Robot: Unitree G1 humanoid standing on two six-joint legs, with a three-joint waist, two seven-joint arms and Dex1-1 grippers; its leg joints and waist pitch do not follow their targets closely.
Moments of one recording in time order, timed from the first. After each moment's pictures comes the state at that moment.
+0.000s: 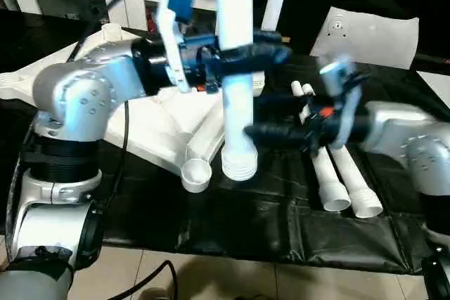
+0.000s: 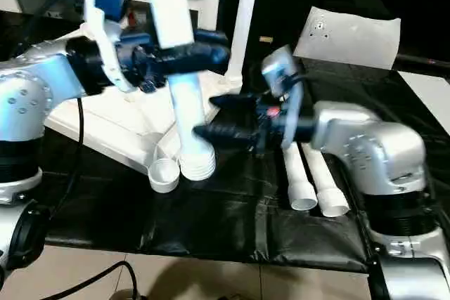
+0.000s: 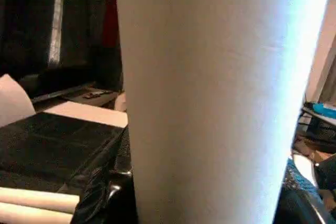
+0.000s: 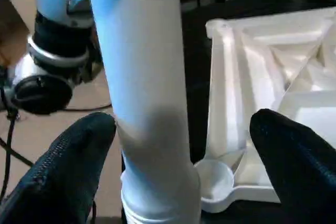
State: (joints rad) left arm -0.91 0.38 -0.01 -0.01 -0.82 0.89 -0.93; right arm -0.61 -0.53 0.09 -0.11 0.70 0.87 1.01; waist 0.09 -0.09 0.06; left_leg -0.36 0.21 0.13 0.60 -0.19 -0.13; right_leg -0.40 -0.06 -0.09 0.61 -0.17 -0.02
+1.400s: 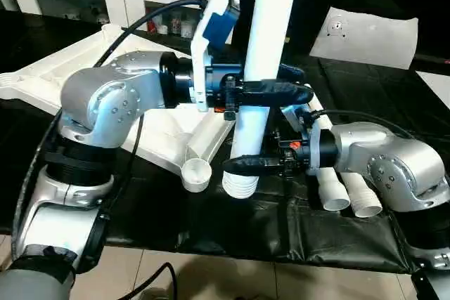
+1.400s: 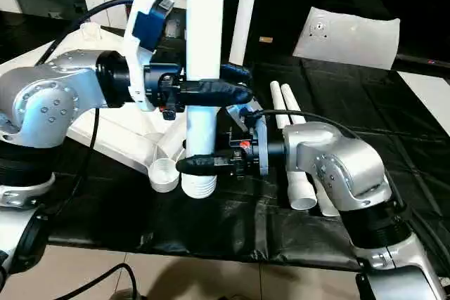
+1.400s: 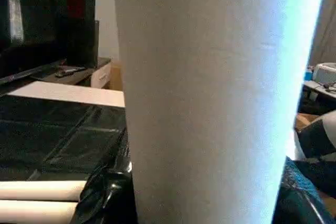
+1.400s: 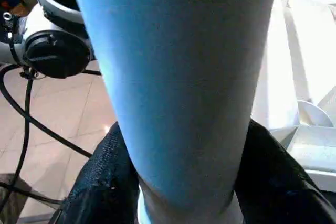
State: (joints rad) left arm -0.91 0.36 -0.12 -0.02 -0.75 0.88 -1.01; right arm -0.55 -0.49 0.21 -0.13 0.63 0.82 1.07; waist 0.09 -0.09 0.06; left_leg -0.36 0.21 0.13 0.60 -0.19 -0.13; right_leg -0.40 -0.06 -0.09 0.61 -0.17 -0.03
